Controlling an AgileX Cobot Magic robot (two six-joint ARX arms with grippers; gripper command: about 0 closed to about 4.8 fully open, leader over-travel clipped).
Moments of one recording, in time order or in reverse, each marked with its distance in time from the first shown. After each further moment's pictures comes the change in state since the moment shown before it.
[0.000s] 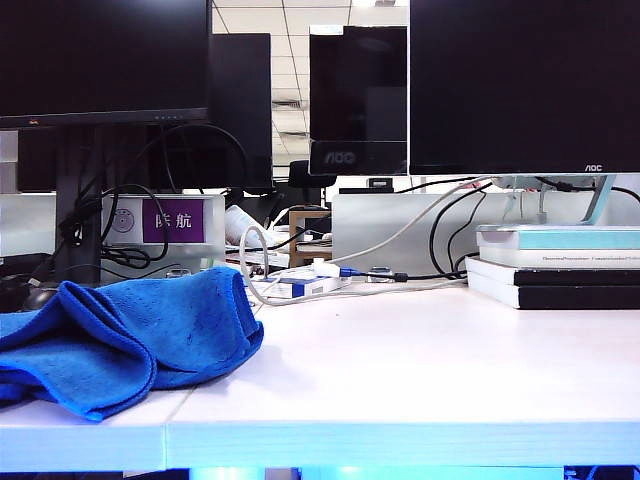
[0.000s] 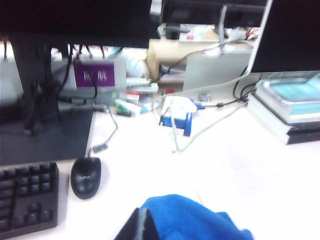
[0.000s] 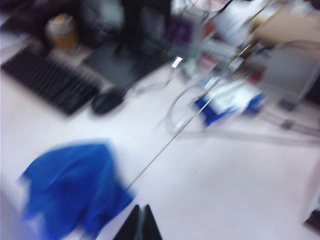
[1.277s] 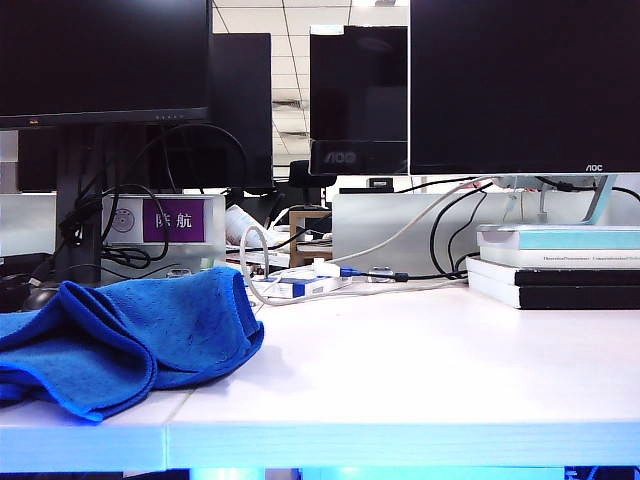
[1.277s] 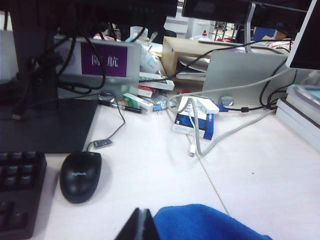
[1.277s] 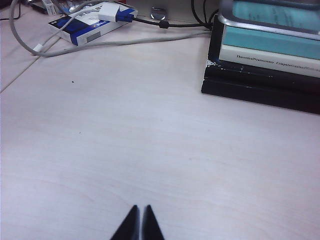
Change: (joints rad) left arm 0.000 0.004 -0.584 0.679 -0.048 -0.065; right arm -0.001 -0.670 -1.052 0.374 0.450 0.095
